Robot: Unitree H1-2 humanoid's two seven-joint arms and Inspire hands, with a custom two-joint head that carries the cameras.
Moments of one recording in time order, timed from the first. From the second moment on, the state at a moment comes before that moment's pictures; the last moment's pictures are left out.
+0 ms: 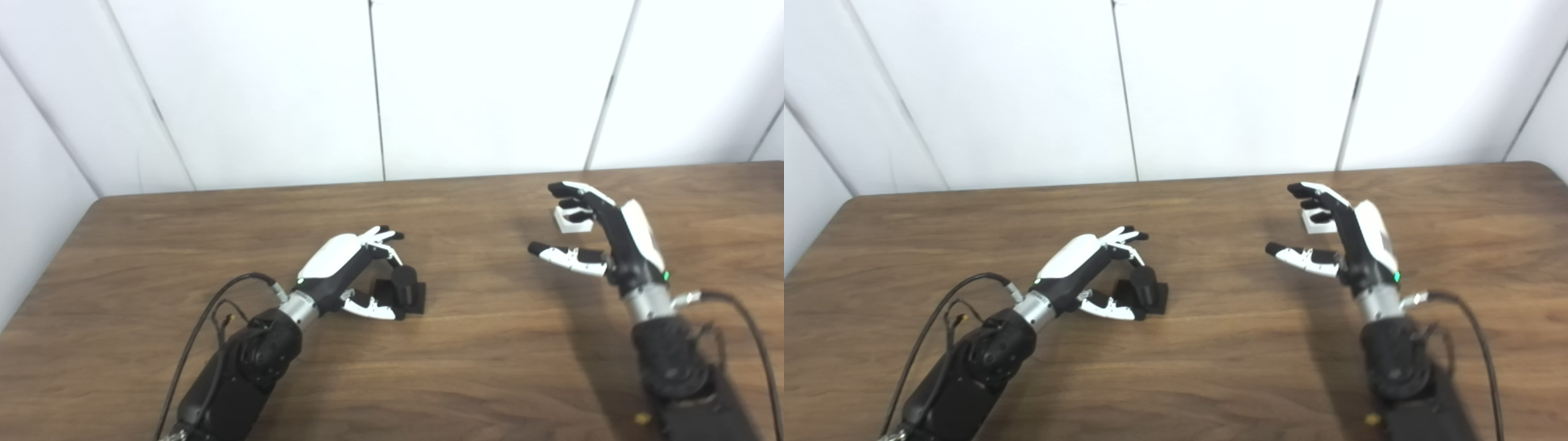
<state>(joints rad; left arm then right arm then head) -0.45 0.29 -0.35 0.34 0.54 -0.23 -0.12 -0.33 -0.37 0.03 0.02 -0.49 -0.03 -0.05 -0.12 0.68</state>
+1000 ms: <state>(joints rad) -0.44 0.31 -0.33 0.40 0.51 -0.33 -0.09 -0.75 -0.60 0.29 0.41 -0.64 0.06 0.35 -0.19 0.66</state>
